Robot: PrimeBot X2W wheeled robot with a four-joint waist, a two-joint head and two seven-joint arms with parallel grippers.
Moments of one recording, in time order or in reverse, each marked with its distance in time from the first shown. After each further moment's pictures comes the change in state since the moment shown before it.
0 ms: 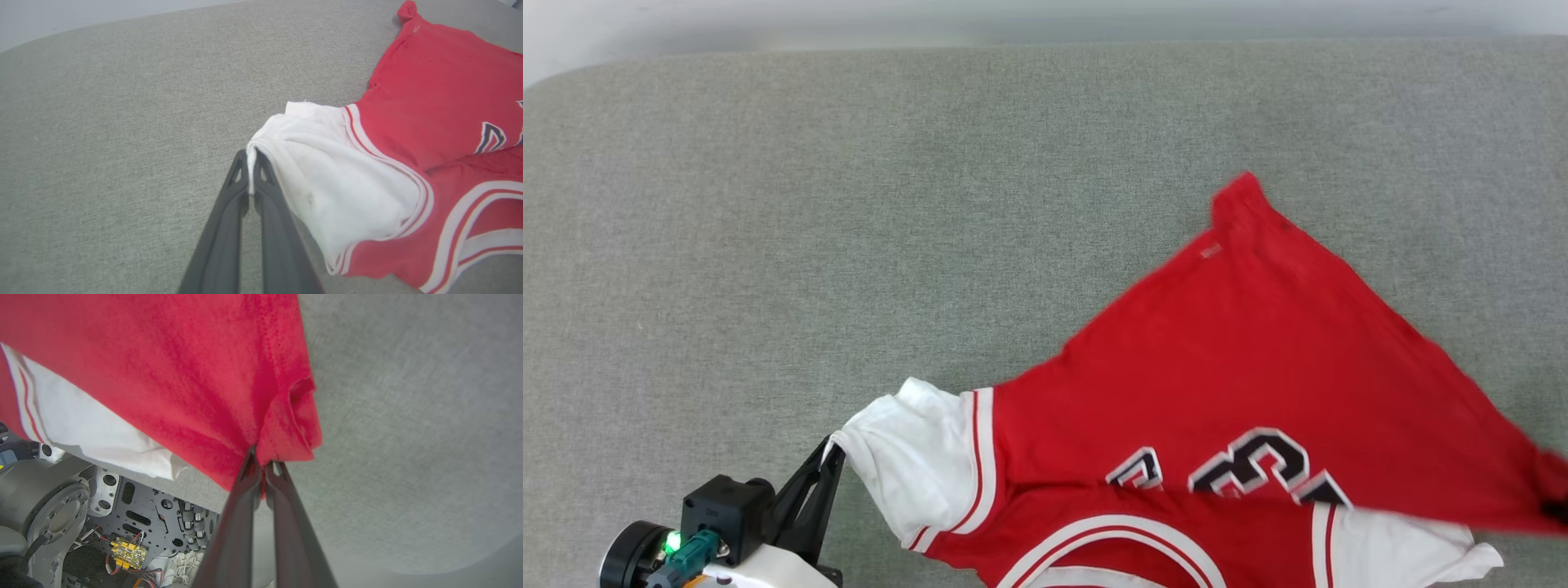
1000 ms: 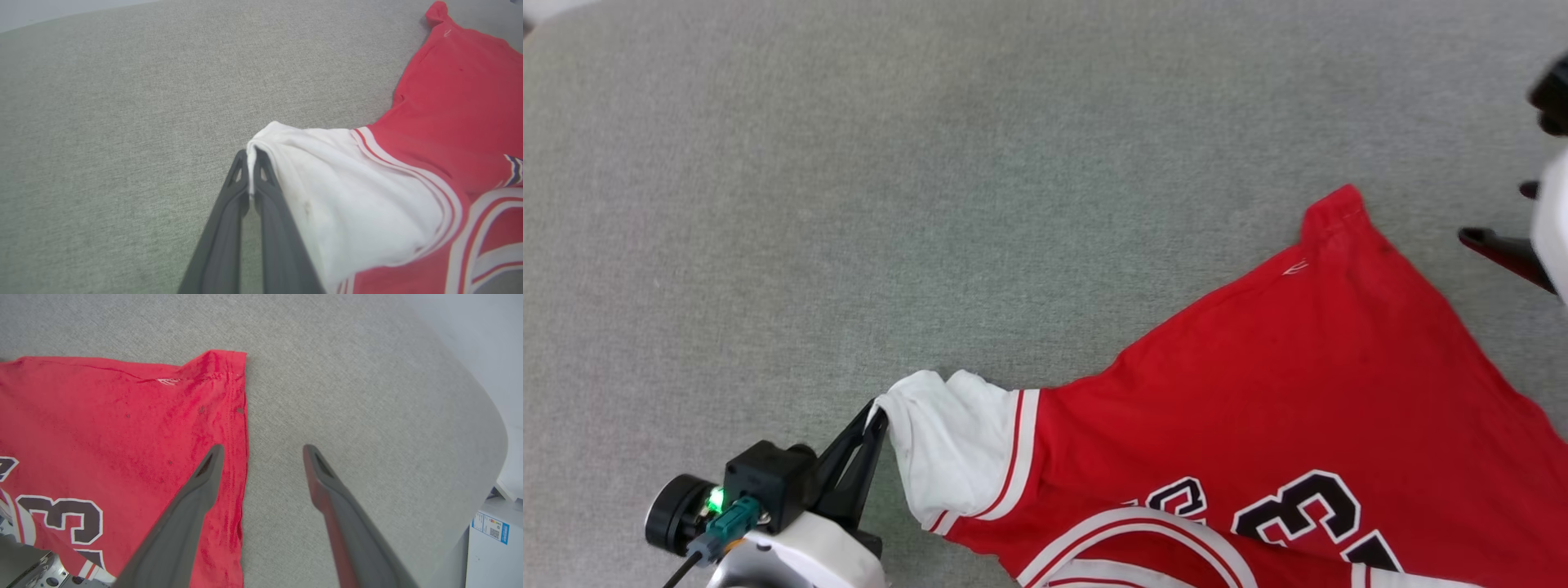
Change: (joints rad) left arm -0.094 -0.061 -0.031 0.022 0.046 -0.044 0.021; right arm -0.500 0.214 -0.078 -0.117 -0.167 0.000 0.319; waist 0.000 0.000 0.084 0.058
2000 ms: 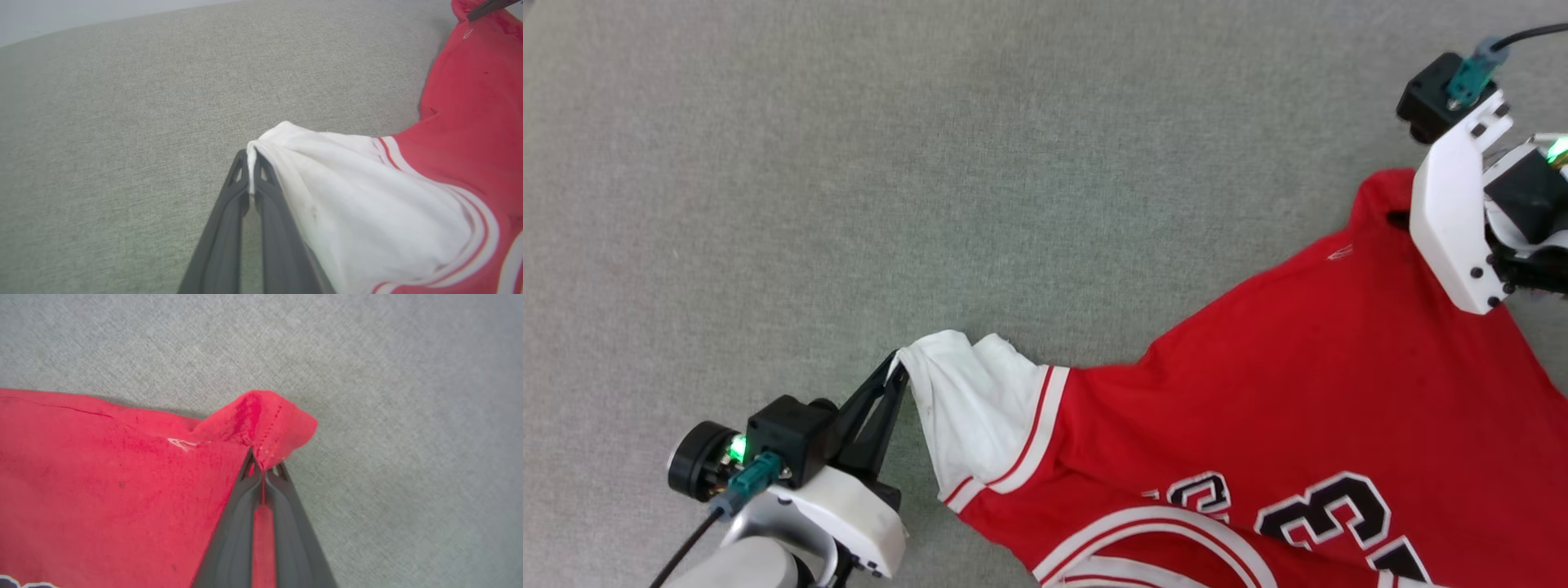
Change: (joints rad) left arm -0.109 -0.081 -0.005 0.092 0.039 -0.058 -0.011; right arm -0.236 0.162 0.401 0.365 0.030 0.000 -0.226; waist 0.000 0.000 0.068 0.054
